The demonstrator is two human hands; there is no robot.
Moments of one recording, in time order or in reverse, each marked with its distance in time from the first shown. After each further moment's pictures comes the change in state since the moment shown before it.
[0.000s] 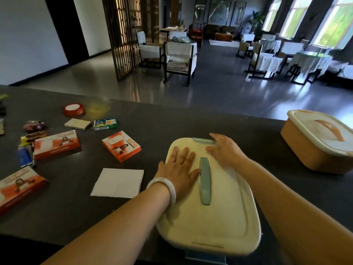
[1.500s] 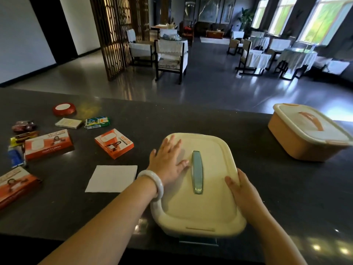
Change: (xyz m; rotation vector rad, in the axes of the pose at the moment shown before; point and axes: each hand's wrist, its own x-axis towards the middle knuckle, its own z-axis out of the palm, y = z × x) left_hand -0.023 0.014 -0.025 -0.145 0.118 -0.009; right_hand -0.157 0.024 0.027 0.636 0.092 0.402
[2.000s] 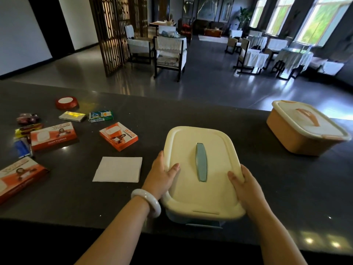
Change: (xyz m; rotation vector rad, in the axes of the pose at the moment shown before) left_hand -0.063 -0.012 0.014 -0.808 -0.001 -0.377; right_hand -0.026 -0.008 0.010 0.045 0.076 0.037
